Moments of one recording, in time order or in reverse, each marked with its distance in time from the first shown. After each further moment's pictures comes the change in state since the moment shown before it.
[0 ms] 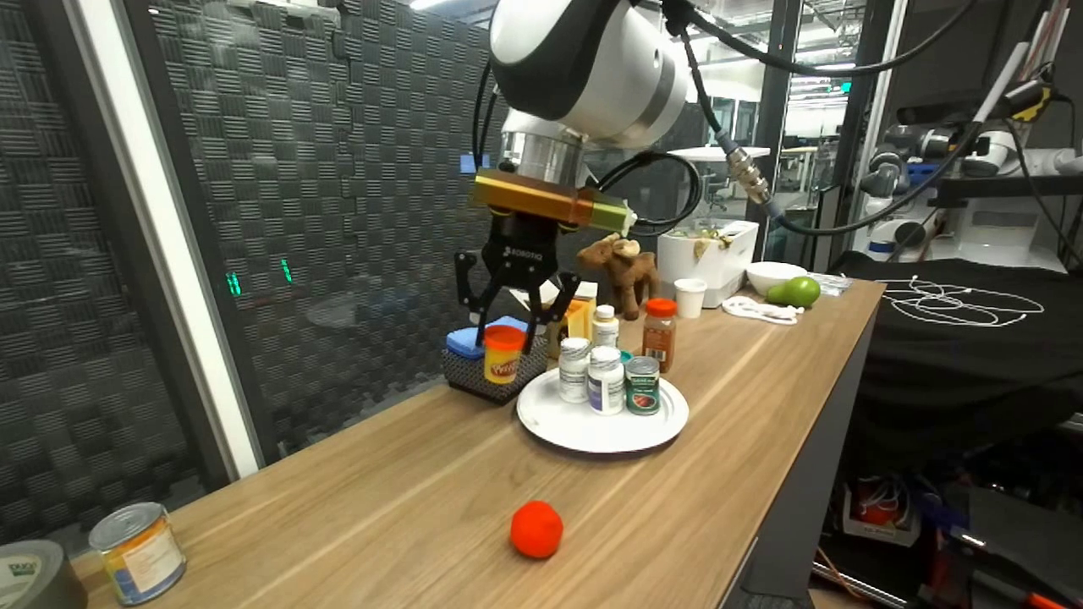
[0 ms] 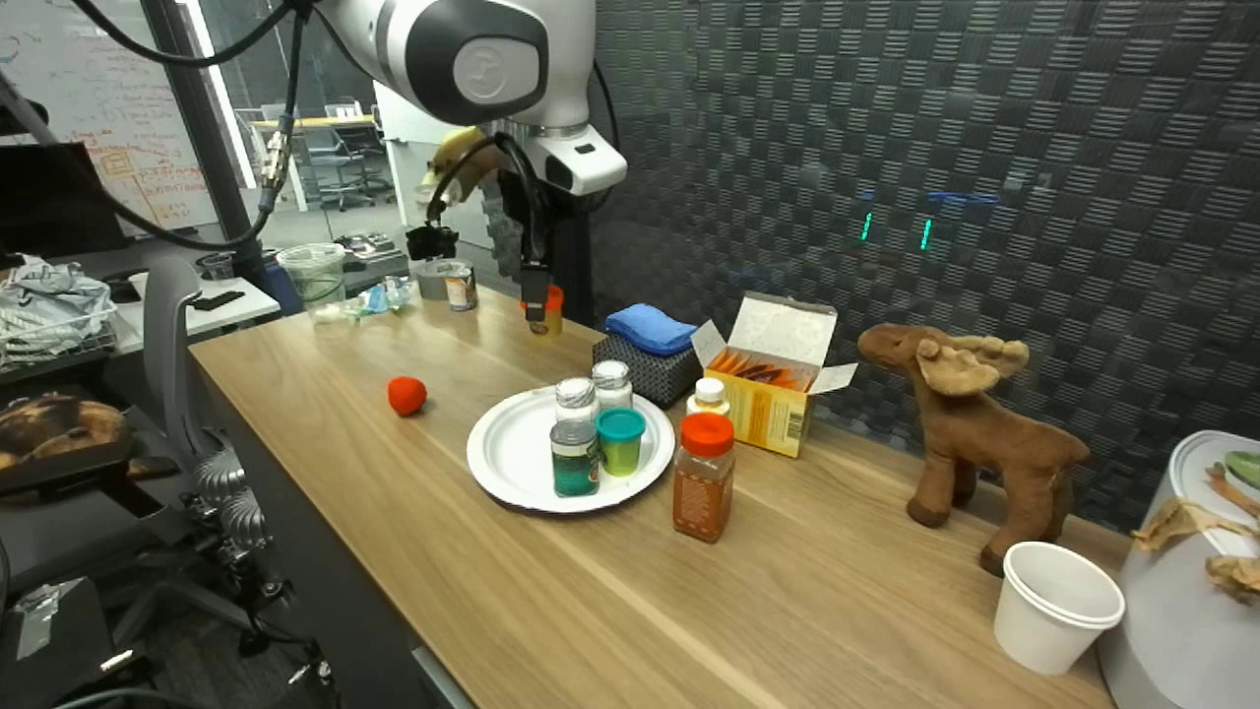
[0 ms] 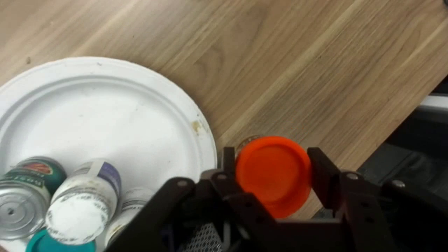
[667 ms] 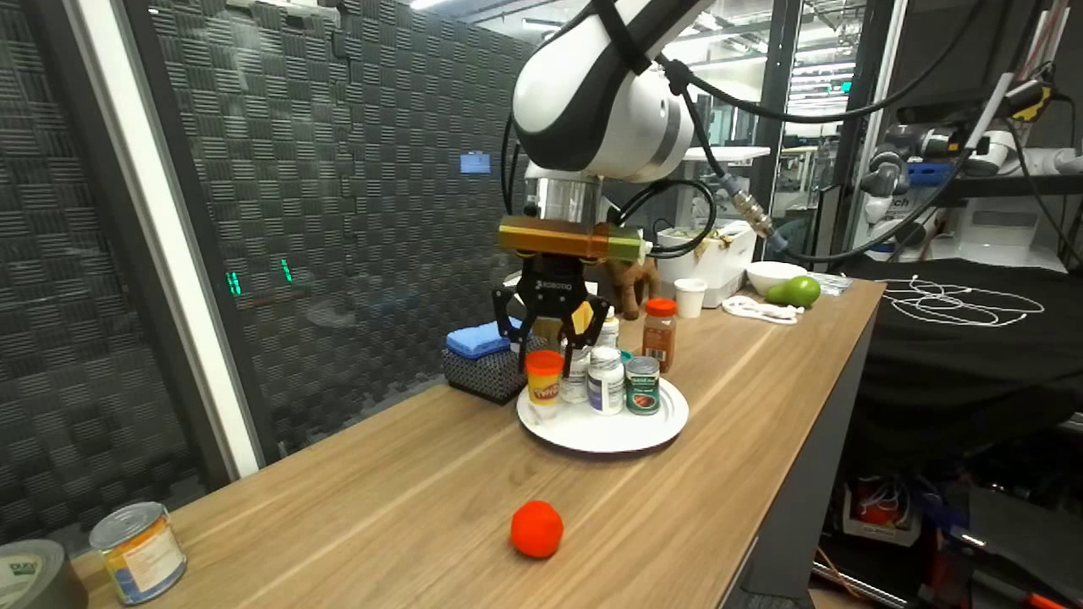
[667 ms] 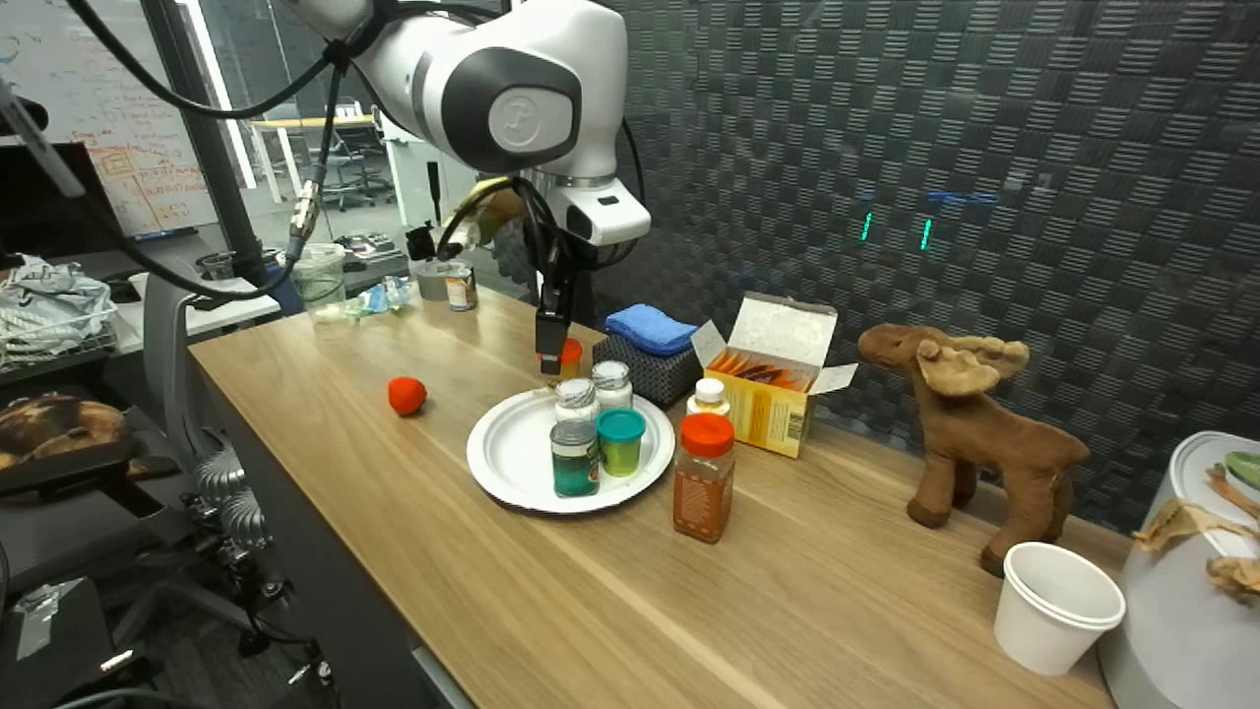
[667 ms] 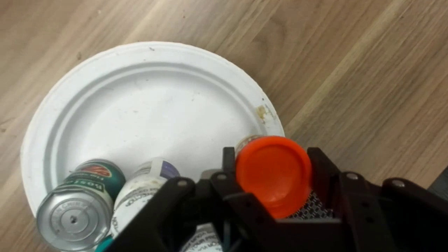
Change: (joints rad) arm -0.014 0.058 -0.043 -0.010 -0.064 -0.028 0.098
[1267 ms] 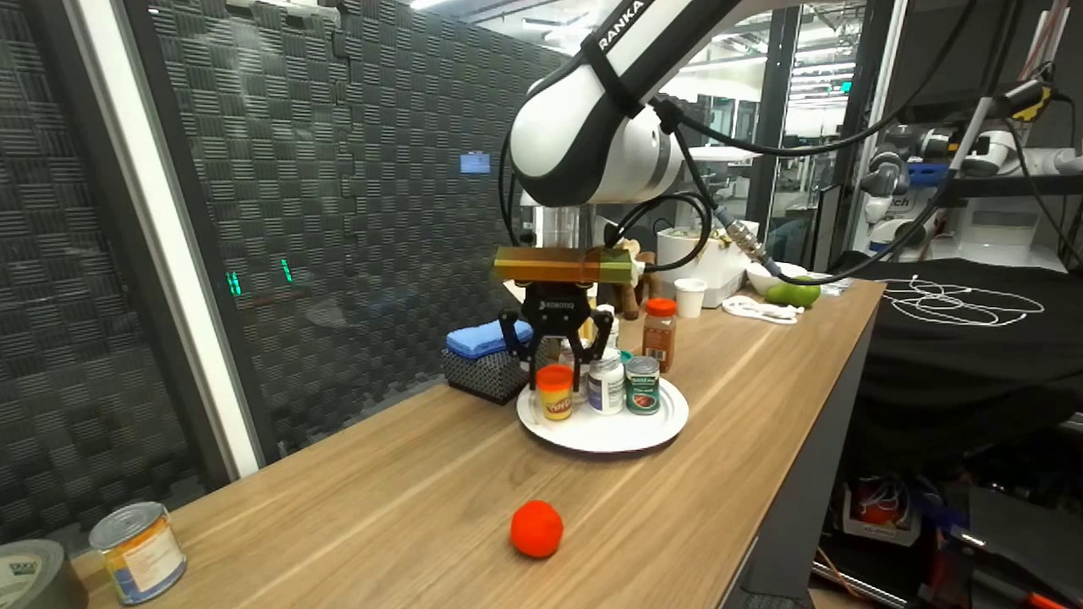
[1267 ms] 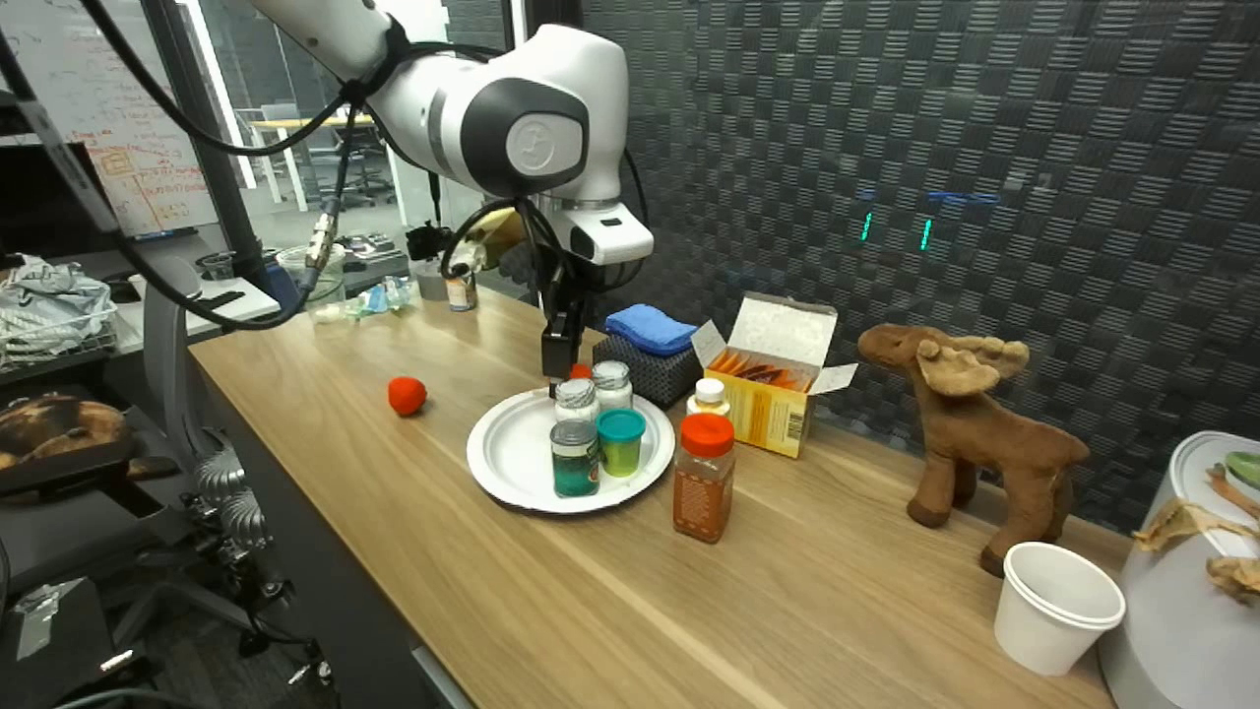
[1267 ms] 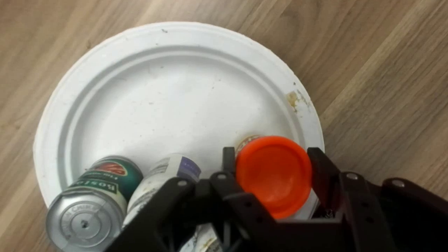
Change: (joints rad) arm 0.013 0.057 -0.016 0.028 -0.094 -0.007 0.111
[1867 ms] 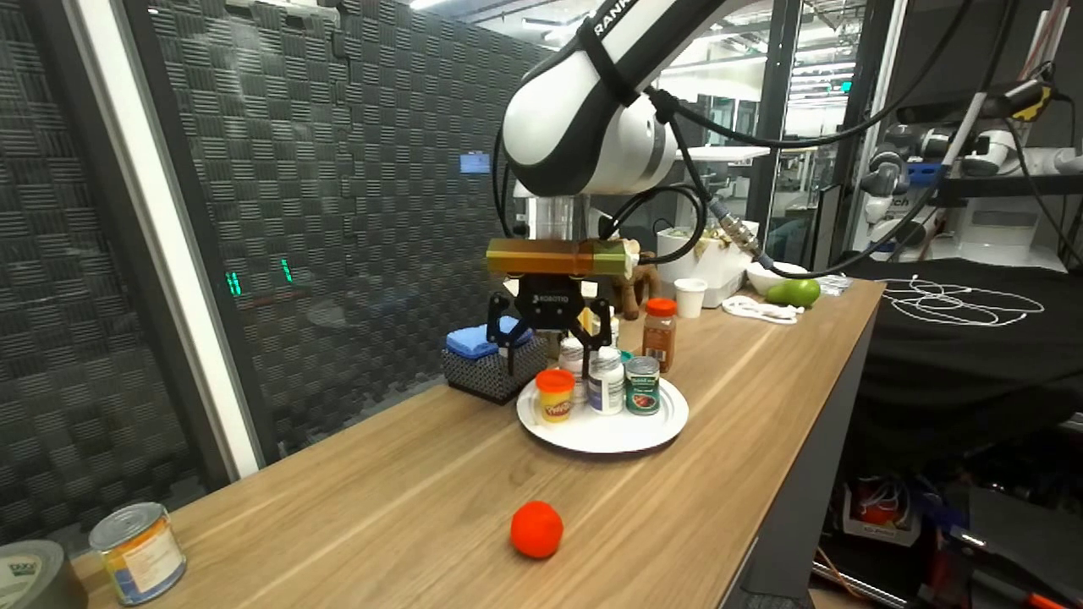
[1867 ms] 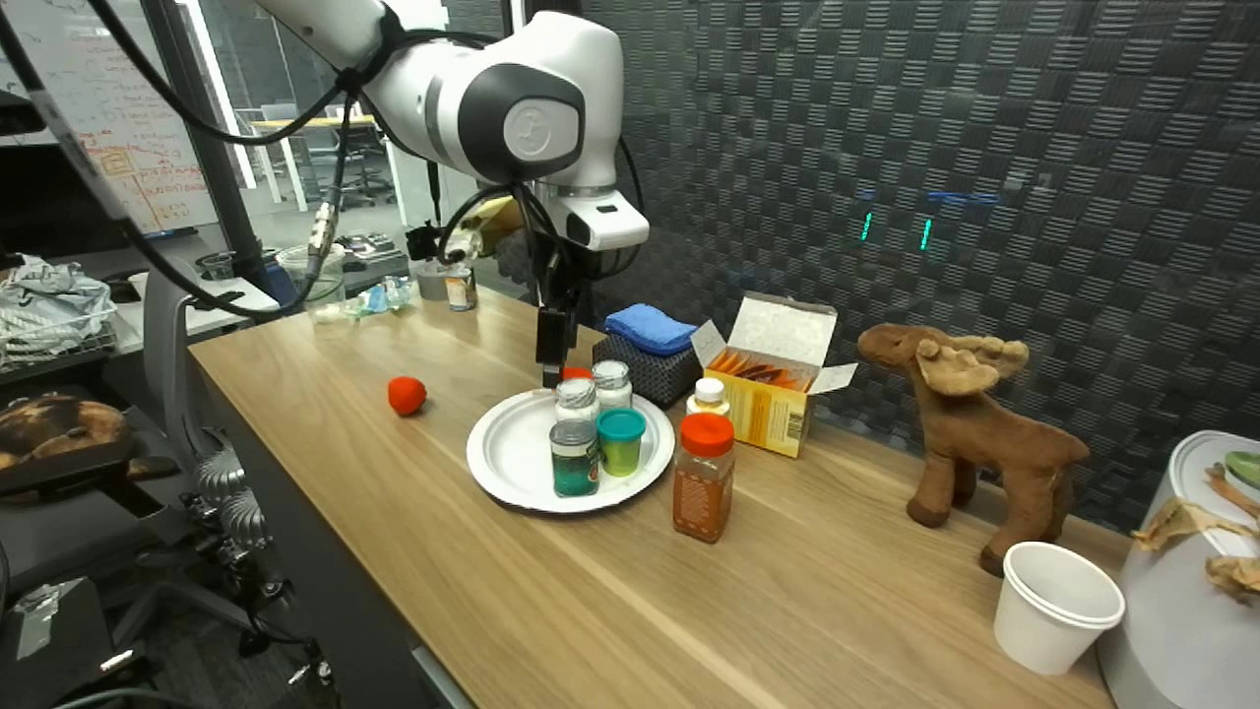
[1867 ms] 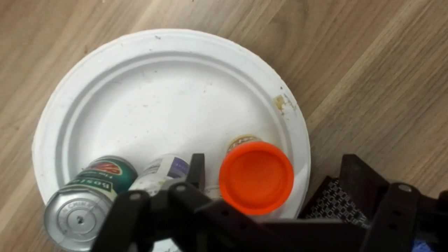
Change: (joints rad) arm 0.012 -0.010 0.000 0.015 -0.001 -0.019 0.008
